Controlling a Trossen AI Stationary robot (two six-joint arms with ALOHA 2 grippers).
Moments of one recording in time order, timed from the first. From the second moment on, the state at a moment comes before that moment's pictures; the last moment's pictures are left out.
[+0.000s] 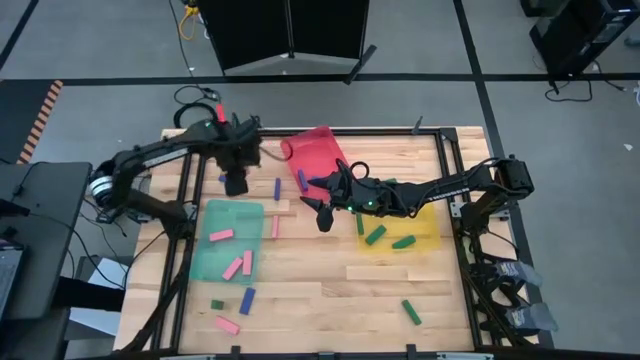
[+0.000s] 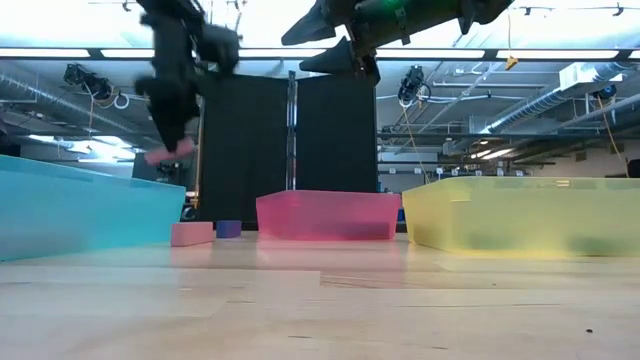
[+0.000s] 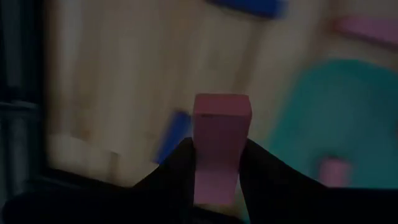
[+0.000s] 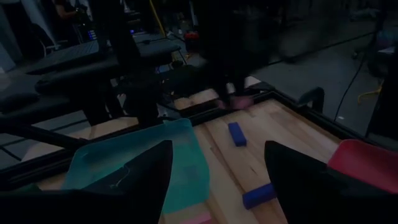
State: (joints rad) left arm 0.56 1.36 1.17 -1.24 -0.09 0.33; right arm 0.05 1.63 1.05 0.38 0.35 0.27
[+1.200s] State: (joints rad) left arm -0.18 1.09 0.97 -1.19 -0.01 -0.48; right arm 0.18 1.63 1.05 0.36 0.34 0.24
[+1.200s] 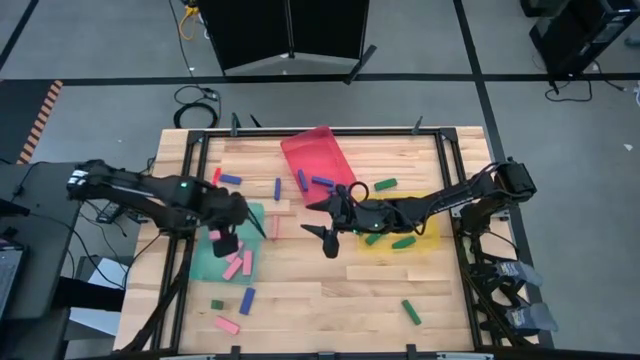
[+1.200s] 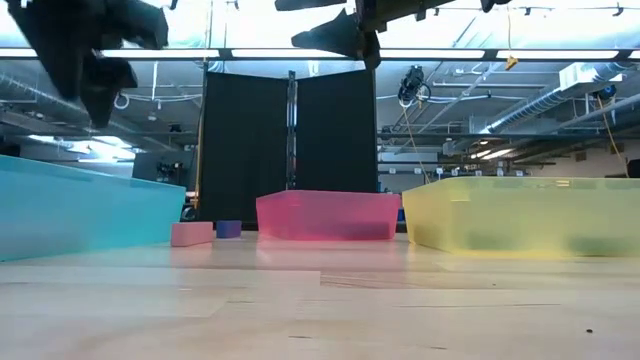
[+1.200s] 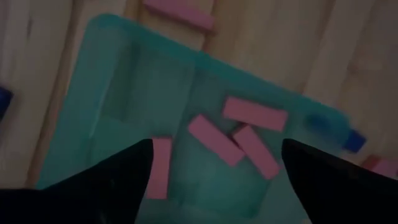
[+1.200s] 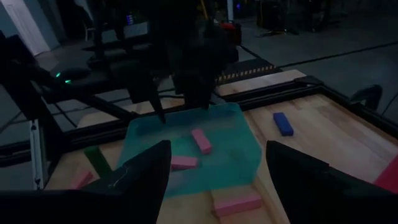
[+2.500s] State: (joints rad) left arm -0.60 0.74 0.95 -0.75 -0.72 -0.60; right arm -0.02 2.01 1.68 -0.49 0.64 0.48
